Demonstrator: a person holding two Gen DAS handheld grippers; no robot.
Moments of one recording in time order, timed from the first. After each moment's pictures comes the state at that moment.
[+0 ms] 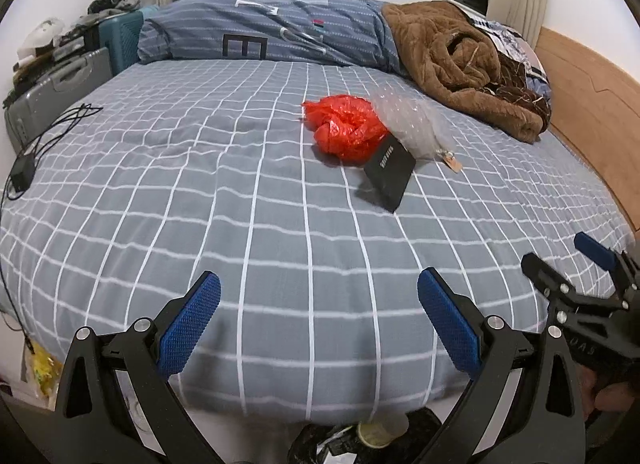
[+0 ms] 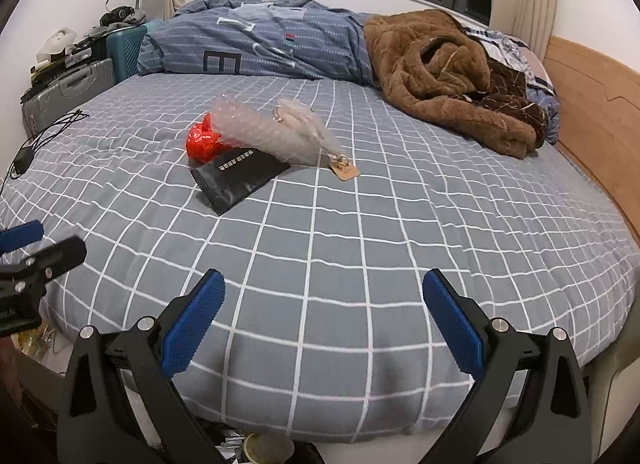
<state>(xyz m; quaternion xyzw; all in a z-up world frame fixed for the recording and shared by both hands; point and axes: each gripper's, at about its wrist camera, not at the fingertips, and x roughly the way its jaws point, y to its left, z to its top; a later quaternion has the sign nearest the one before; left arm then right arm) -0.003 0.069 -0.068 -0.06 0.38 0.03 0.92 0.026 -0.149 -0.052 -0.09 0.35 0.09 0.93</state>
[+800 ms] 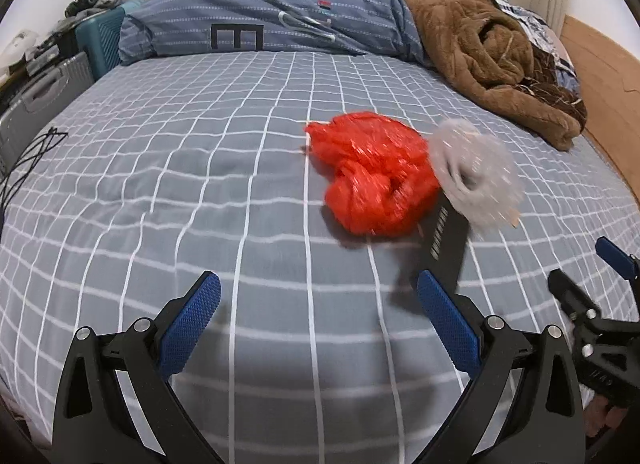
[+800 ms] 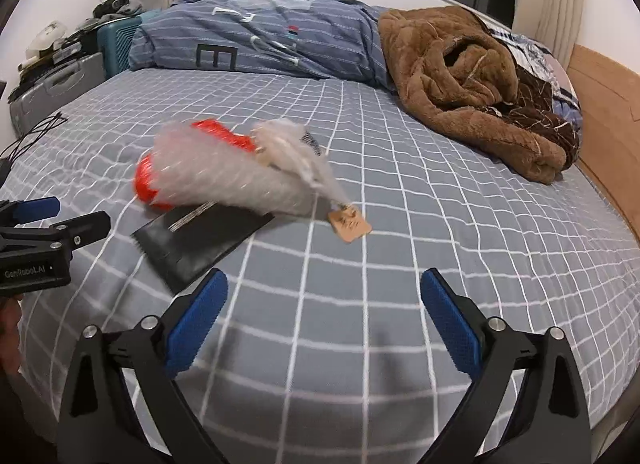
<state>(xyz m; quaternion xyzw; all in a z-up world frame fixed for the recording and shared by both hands) 0.137 0.084 -0.084 -0.05 0.42 0.04 0.91 0.146 -0.136 -0.061 -0.09 0.36 0.10 0.92</state>
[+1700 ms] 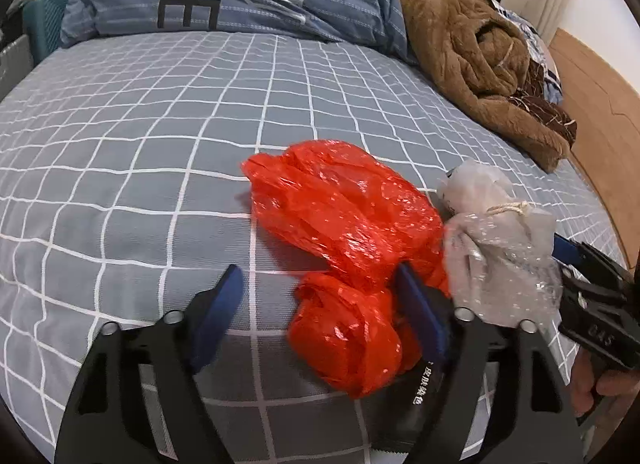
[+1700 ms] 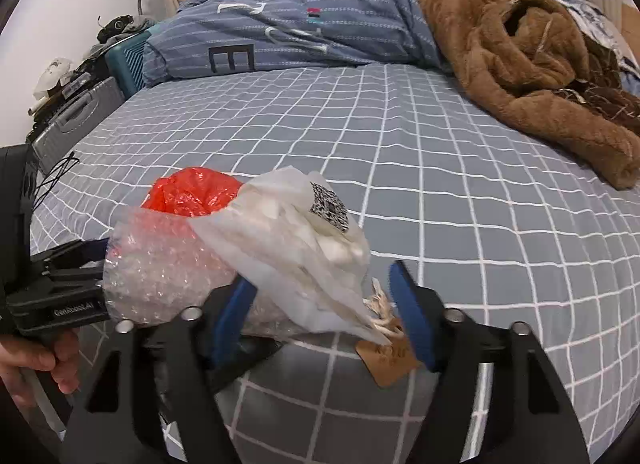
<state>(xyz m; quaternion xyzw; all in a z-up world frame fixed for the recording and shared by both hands) 0.253 0.093 -0.111 -0.10 0.44 -0.04 0.89 0.278 -0.121 -0.073 -0.02 0.40 0.20 0.89</state>
